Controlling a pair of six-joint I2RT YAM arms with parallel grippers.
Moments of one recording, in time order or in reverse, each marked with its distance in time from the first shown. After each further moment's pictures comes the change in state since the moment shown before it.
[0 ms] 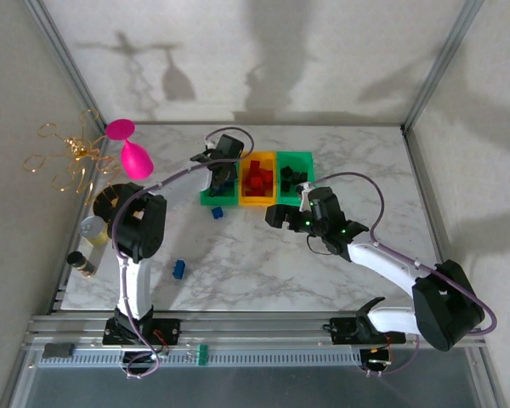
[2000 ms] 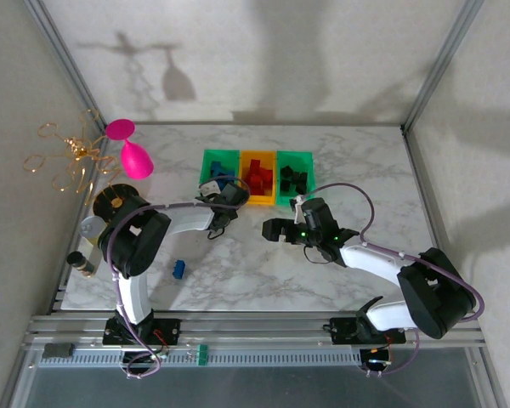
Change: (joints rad) left arm -0.135 -0.140 -0.499 0.202 -0.049 -0.403; right arm 0.037 0.086 -0.092 0.097 -0.045 0.004
